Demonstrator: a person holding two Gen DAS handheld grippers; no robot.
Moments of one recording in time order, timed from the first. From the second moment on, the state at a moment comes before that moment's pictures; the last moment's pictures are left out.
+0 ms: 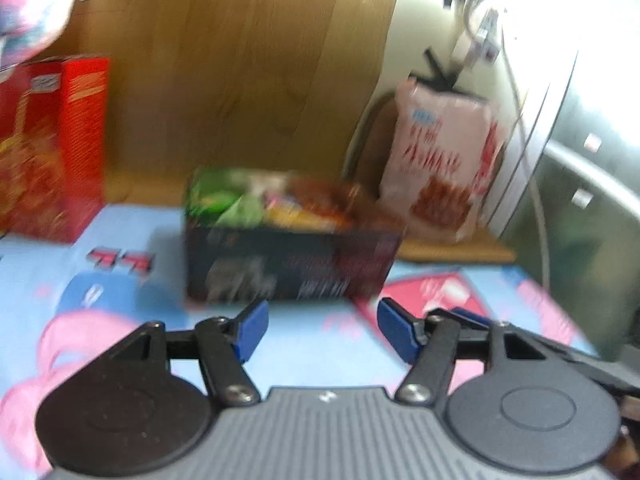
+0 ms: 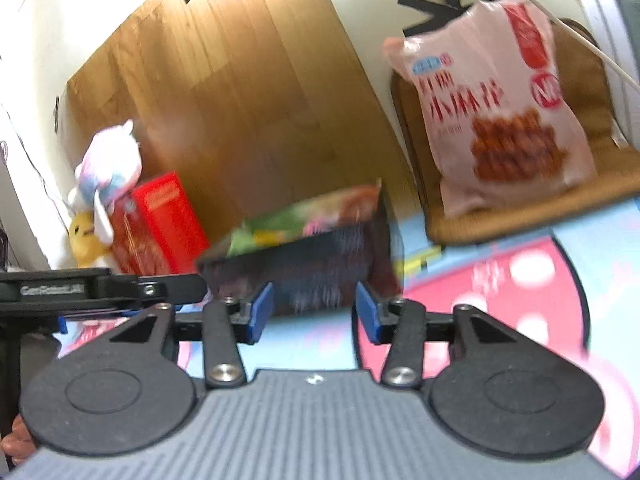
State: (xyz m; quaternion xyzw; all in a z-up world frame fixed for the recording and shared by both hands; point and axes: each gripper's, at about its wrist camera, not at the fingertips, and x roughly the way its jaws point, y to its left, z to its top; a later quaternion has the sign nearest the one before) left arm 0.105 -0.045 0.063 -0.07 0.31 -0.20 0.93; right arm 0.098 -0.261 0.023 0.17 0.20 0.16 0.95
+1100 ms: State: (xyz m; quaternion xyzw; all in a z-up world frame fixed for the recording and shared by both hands) left arm 0.040 -0.028 0.002 0.01 0.33 -0.06 0.94; right arm 0.048 -0.240 -0.016 0.17 0.24 0.16 0.94
